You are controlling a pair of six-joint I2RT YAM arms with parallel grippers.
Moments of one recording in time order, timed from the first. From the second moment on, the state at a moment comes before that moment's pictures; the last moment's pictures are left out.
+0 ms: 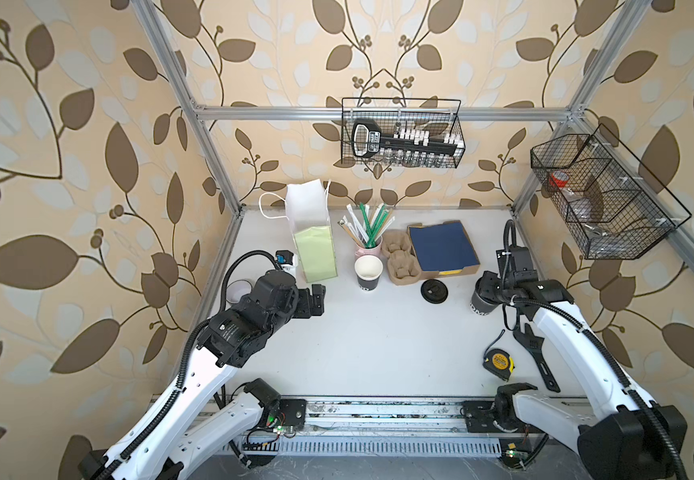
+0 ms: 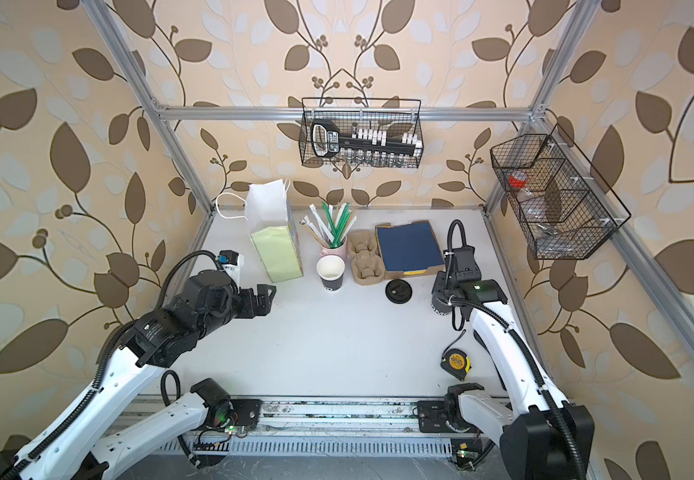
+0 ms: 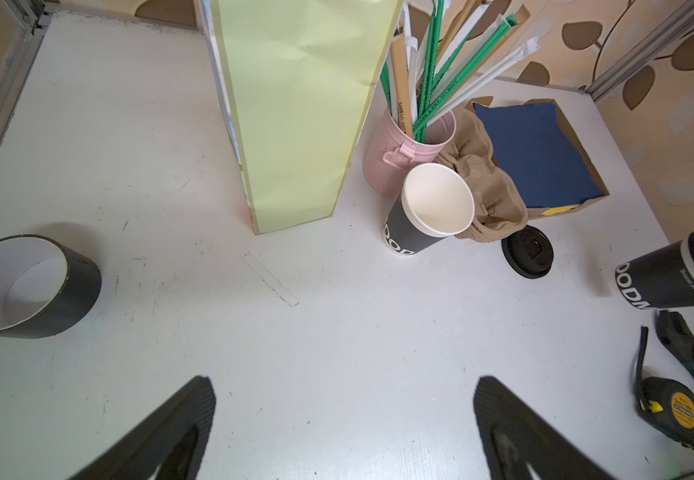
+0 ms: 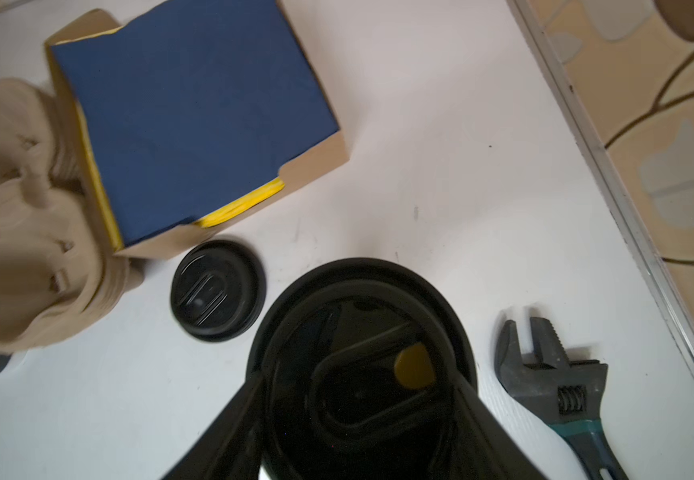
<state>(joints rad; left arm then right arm) -0.55 0.77 0.98 -0.87 -0.19 -0.48 0.06 1.12 0.93 -0.79 0.26 0.42</state>
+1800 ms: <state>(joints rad) -0.55 0.74 0.96 -0.86 -0.22 -0.47 0.49 1.36 1.22 -0.69 0.28 0.46</state>
